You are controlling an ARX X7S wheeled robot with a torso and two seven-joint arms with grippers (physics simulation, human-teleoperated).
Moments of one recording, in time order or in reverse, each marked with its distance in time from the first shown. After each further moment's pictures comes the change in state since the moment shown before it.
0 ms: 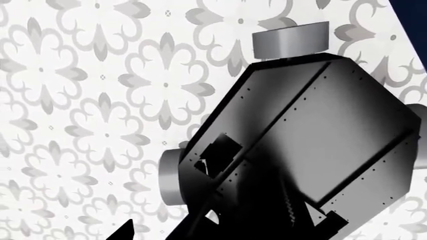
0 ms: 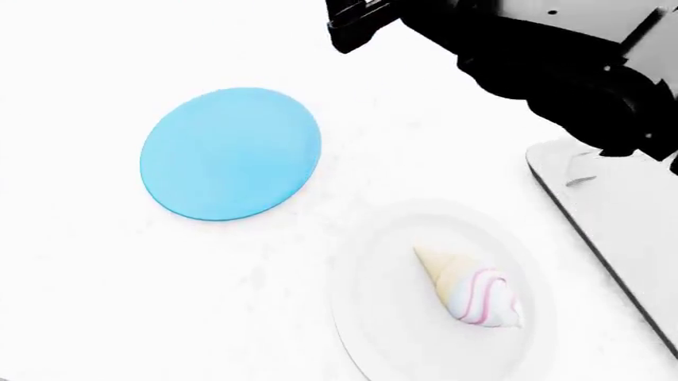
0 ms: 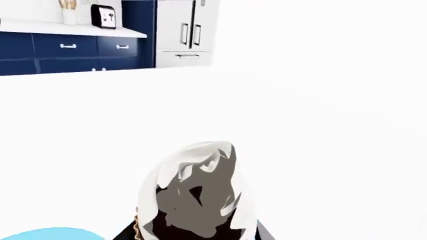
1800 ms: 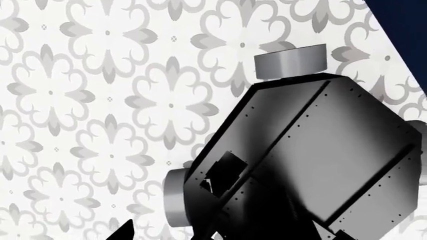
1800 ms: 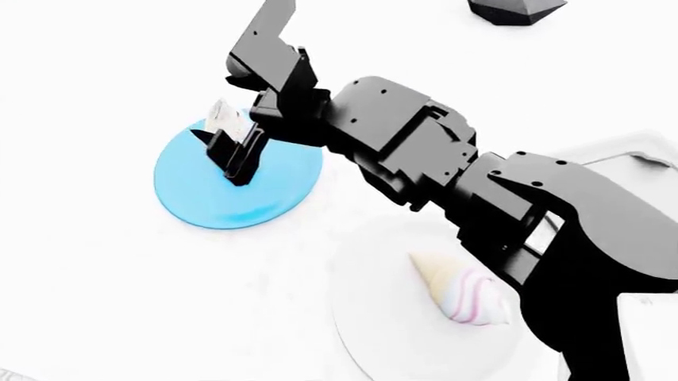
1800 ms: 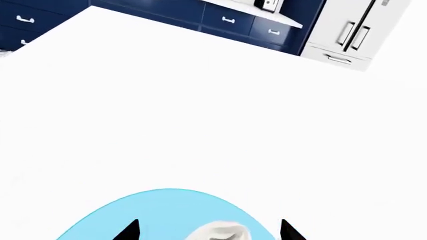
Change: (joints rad) left arm 0.086 0.009 -0.007 0.001 -0.006 0.118 0.008; right arm -0.271 -0.479 -0.009 0.511 -0.360 -0.169 -0.569
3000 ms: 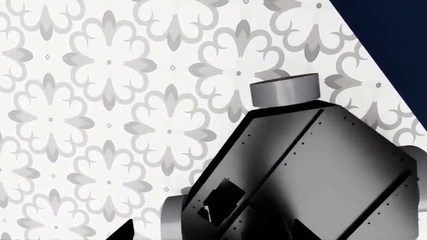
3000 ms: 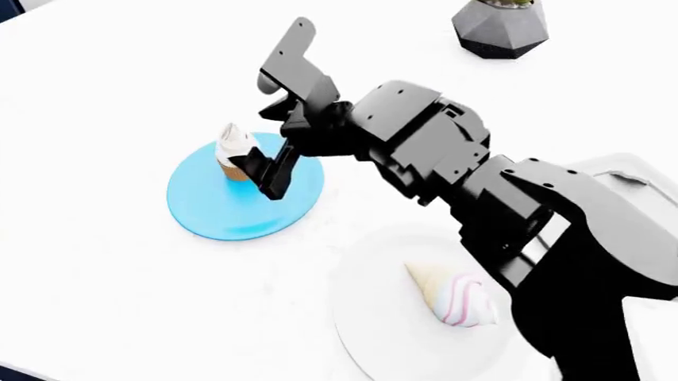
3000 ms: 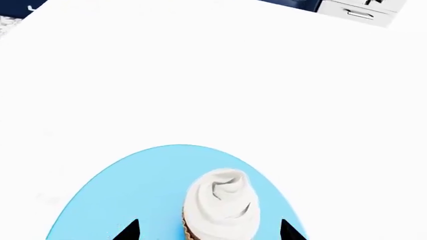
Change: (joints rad) left arm 0.006 -0.010 0.007 -0.001 0.000 0.021 -0.031; right arm -0.032 0.001 0.146 0.088 -0.143 0.226 -0.188
